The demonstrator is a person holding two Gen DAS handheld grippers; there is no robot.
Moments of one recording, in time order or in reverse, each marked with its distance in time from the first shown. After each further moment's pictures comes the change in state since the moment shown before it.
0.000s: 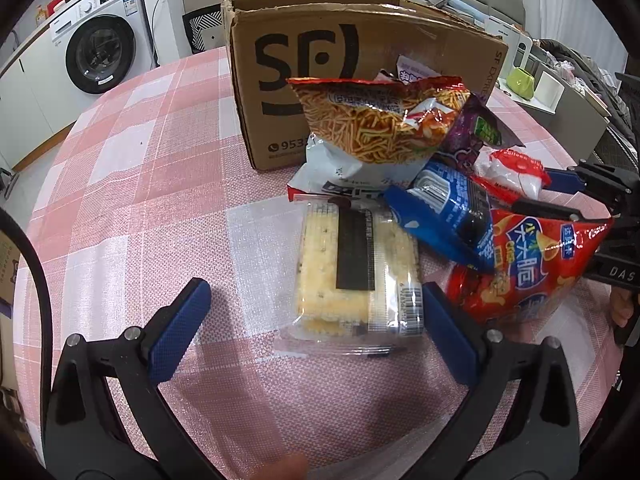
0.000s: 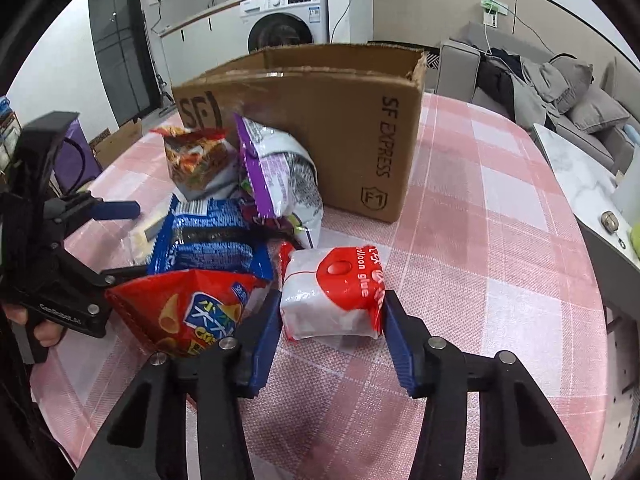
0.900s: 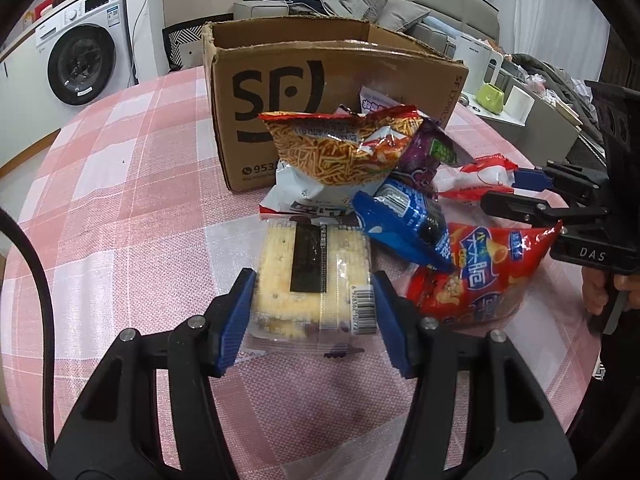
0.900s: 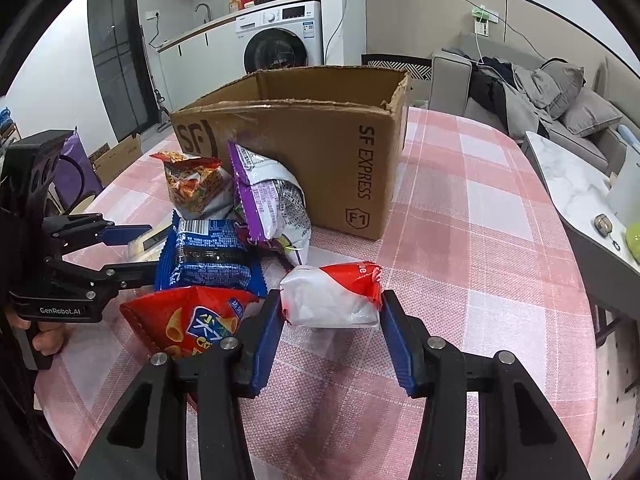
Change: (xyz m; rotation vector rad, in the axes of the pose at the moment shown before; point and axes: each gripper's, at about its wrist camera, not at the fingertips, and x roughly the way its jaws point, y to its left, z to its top) left arm -0.024 -0.008 0.000 0.015 -0.071 -0.111; right arm -0.017 -0.006 0.001 0.018 -0.055 -0.007
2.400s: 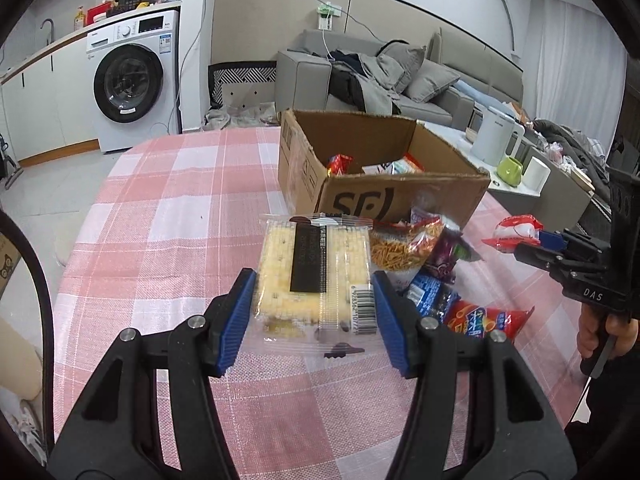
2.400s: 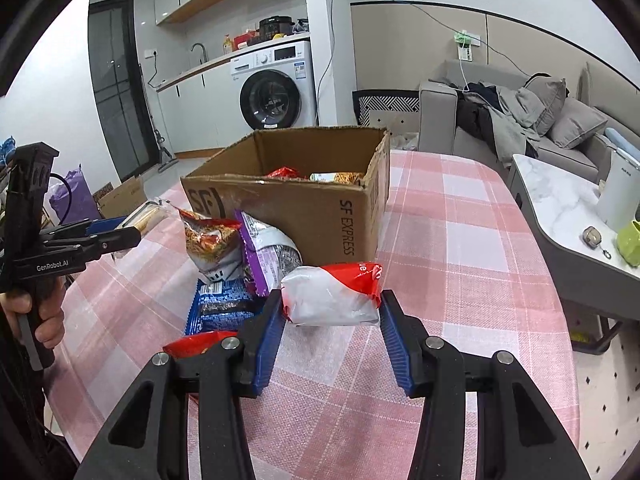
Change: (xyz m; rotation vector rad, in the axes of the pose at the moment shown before) left arm -0.087 0.047 0.019 -0.124 -0.213 0.068; right arm -0.047 -0.004 0.012 0.052 -0.152 0.003
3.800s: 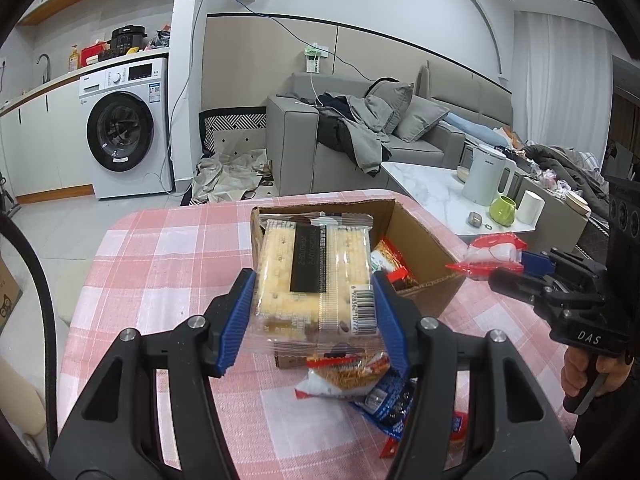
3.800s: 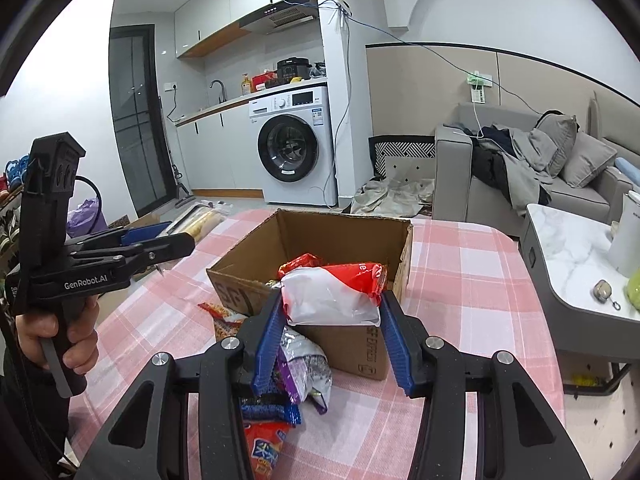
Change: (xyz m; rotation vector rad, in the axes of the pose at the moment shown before) left arm -0.008 -0.050 0.086 0.045 -0.145 -0.007; right arm -0.018 0.018 0.070 -0.024 -0.151 0.061
